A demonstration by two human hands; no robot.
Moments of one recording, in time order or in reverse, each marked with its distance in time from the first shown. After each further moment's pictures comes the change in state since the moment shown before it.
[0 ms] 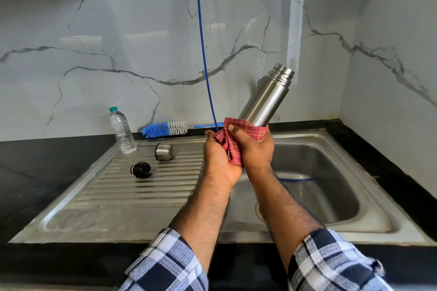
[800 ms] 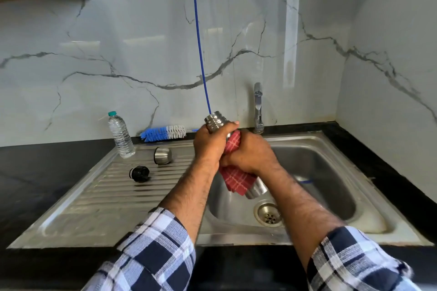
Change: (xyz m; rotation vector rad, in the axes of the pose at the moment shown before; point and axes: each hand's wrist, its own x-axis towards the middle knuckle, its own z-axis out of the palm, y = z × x) left_hand 0.023 0.029 -0.003 0.814 0.247 0.391; right_hand 0.003 -0.040 -0.007 -1.183 -0.449 -0.144
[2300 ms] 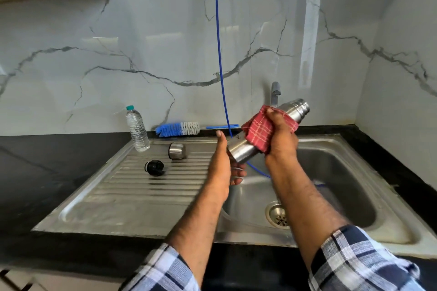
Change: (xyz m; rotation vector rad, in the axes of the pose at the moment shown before) left_hand -0.046 -0.023 -0.030 -0.099 -0.123 -0.302; right_hand 0.018 0.000 0.006 1.644 0.321 0.373
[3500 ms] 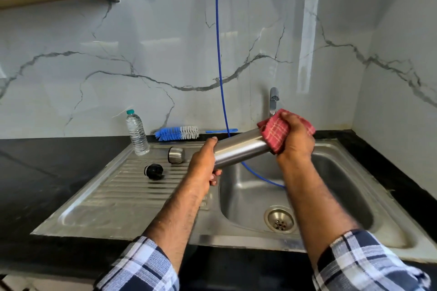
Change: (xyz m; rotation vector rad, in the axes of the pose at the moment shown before) left_hand 0.024 0.020 -0.037 0.156 0.131 0.001; right_hand 0.026 -0.024 -0.013 0.022 0.112 -0.089
